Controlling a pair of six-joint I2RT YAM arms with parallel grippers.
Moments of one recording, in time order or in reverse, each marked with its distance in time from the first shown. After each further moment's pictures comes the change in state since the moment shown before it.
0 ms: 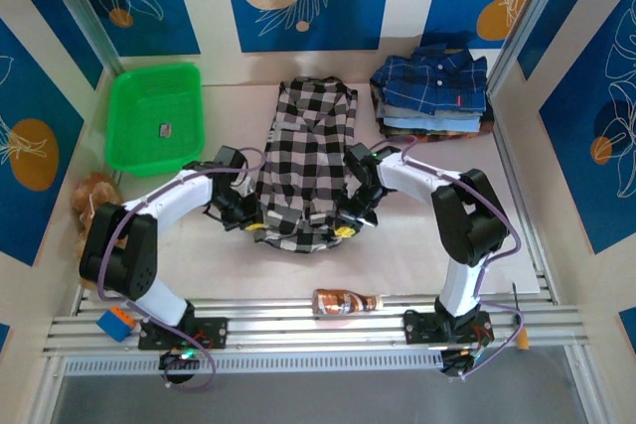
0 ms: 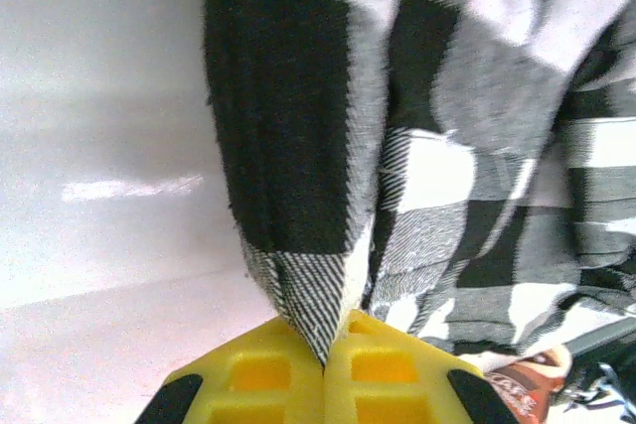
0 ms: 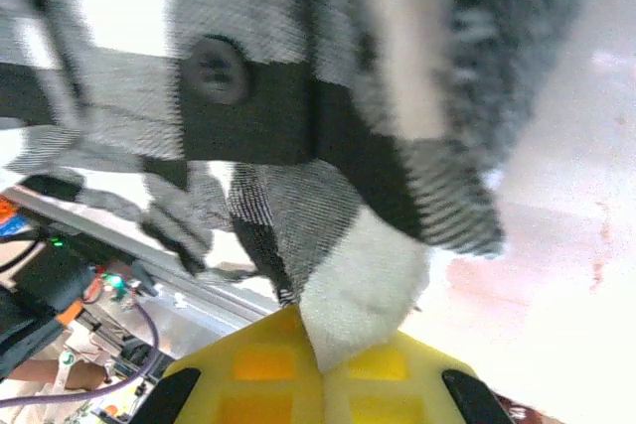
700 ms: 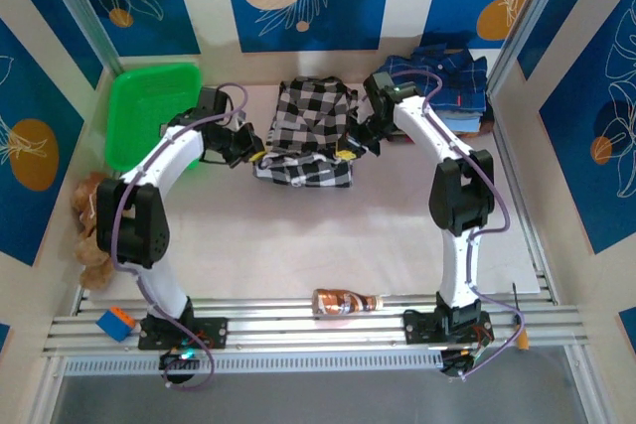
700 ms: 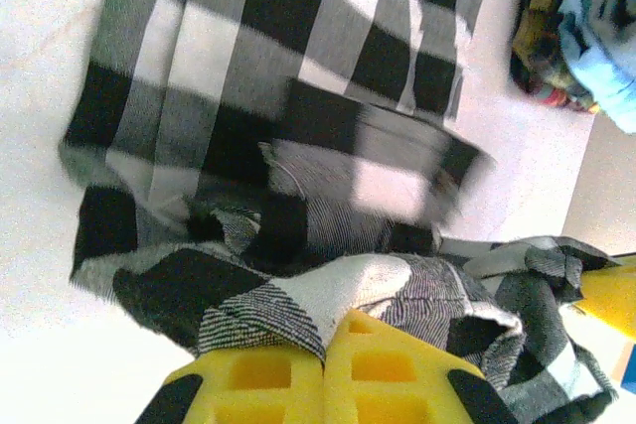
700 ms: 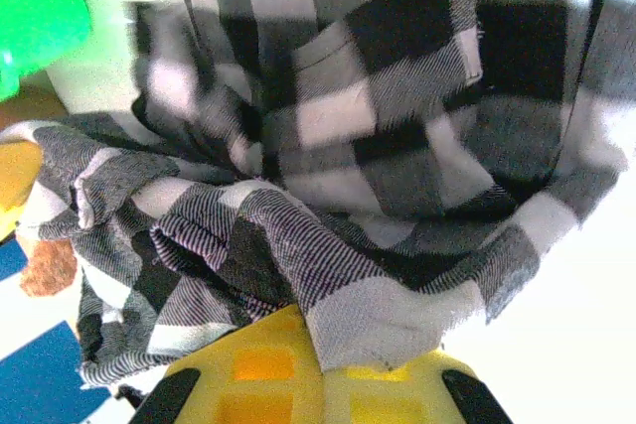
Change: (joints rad) left arm 0.151 0.230 0.468 0.119 0.103 -0.098; right arm -0.224 0.273 0.679 -0.152 -0.030 -0.082
